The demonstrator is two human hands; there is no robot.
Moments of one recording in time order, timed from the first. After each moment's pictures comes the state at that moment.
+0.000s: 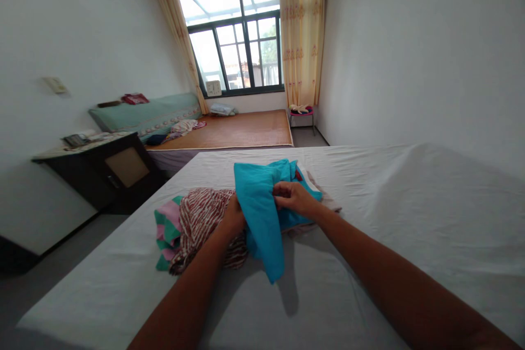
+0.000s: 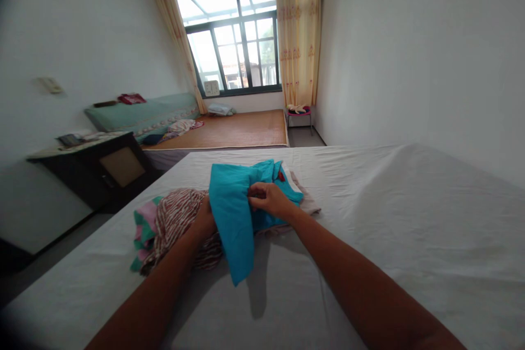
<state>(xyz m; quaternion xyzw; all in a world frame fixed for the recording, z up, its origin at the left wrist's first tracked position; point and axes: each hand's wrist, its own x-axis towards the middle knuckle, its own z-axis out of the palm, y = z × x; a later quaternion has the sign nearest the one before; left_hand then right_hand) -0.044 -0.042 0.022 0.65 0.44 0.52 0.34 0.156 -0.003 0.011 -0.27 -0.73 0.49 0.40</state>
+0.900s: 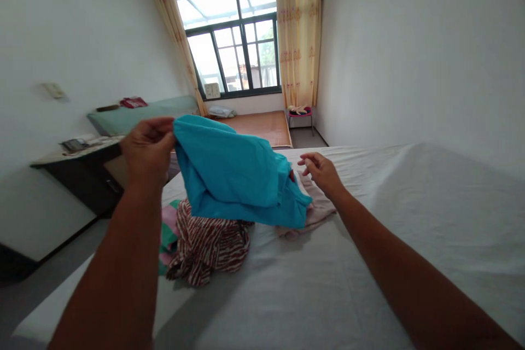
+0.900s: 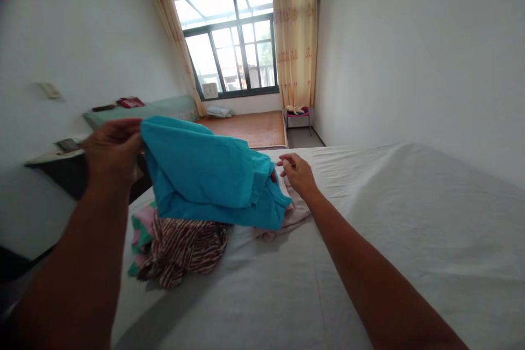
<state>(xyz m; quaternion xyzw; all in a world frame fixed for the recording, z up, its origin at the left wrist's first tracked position) -0.127 -0.009 0.181 0.60 0.47 0.64 -0.03 0.223 0.028 0.047 -0.43 -0.64 0.27 0.58</state>
